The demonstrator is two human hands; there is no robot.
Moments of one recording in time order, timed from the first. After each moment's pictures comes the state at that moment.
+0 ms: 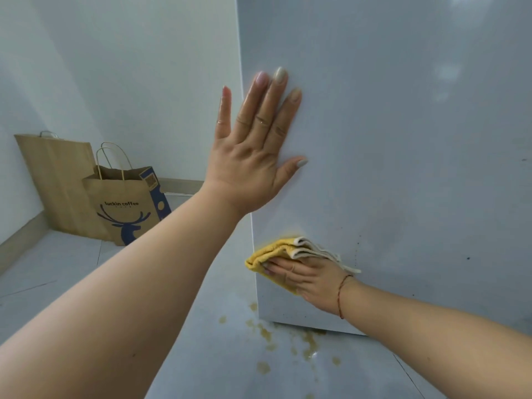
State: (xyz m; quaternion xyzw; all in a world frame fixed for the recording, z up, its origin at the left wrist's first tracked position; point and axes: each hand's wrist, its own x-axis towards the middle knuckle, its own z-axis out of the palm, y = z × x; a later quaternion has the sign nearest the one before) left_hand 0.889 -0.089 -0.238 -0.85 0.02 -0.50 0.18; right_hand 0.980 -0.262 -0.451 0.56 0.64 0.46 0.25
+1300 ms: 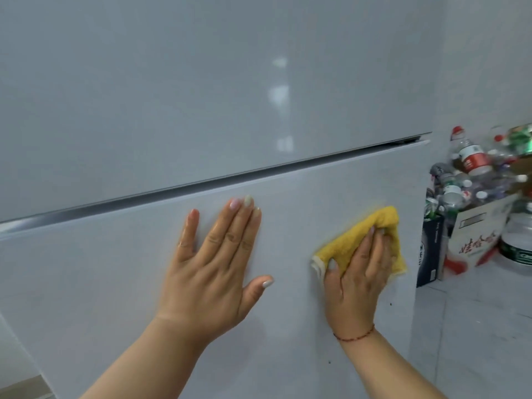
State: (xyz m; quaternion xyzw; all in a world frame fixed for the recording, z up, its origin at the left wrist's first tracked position) left_hand 0.974 -0.242 -0.143 -0.82 0.15 -0.49 0.25; right_hand 1.059 -0.439 -0.245 0.77 -0.01 0.53 -0.36
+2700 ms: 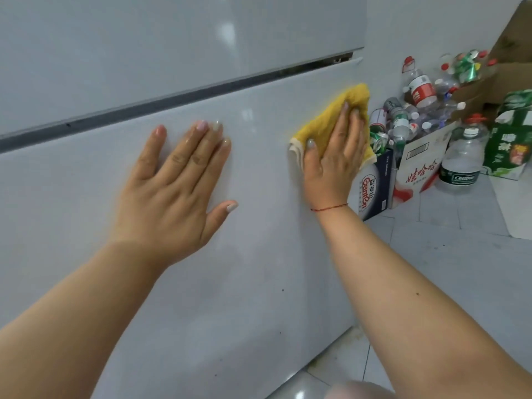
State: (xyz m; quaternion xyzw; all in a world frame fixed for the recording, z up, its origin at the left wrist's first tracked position) left_hand 0.997 -0.279 -0.127 -0.78 0.23 -0.49 0.30; right_hand 1.102 -0.504 -0.190 0.73 -0.05 0.56 -0.38
